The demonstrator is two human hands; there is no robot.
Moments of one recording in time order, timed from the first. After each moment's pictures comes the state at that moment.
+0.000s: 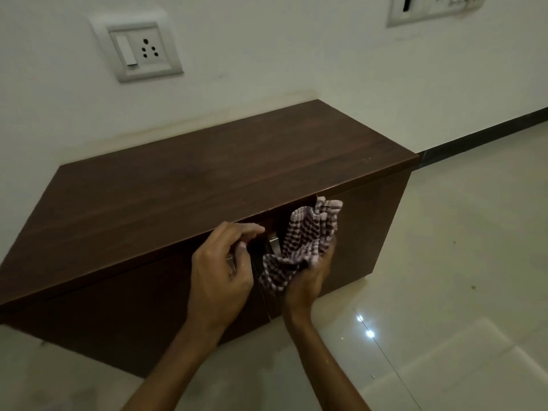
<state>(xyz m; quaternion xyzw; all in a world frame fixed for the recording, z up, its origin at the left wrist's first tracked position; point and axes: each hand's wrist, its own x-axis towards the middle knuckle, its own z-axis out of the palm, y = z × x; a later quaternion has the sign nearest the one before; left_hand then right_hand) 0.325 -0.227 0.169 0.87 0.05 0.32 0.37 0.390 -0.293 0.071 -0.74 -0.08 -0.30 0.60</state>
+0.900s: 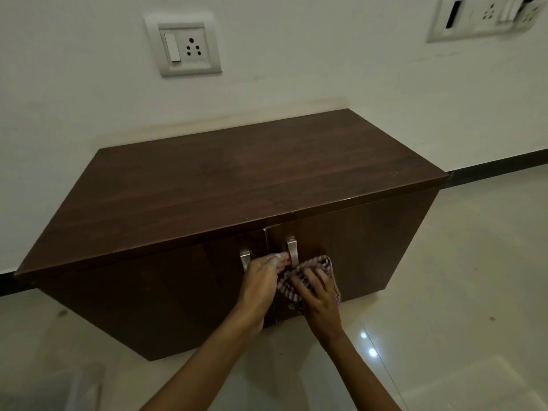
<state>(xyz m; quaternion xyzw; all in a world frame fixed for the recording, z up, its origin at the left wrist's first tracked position) 0.344 -0.248 0.136 0.69 0.27 0.06 0.67 0.427 -0.337 -0.032 -0.82 -0.40 -0.31 0.27</state>
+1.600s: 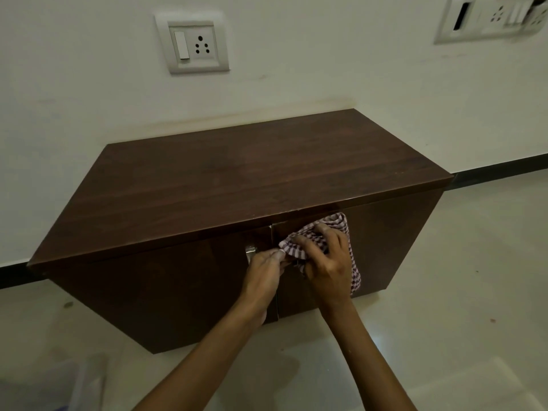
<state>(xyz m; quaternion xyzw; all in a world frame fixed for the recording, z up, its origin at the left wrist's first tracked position) 0.344 -0.245 0.141 0.67 0.26 0.07 0.70 0.428 -0.322 0.074 -0.77 -0.34 -0.42 0.34</state>
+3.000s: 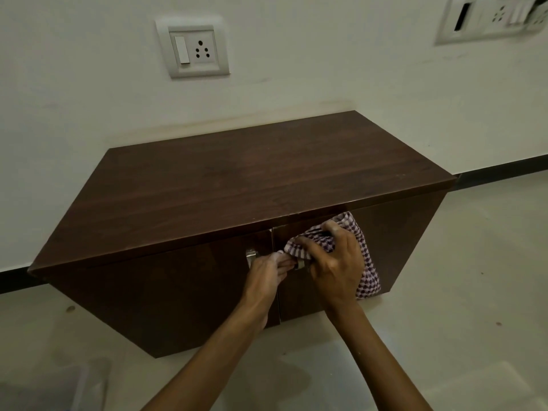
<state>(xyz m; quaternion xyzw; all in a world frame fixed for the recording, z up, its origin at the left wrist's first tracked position) 0.346 -0.244 0.142 0.64 0.27 0.06 0.72 0.430 -0.327 0.088 -0.79 -0.31 -0.44 0.28</state>
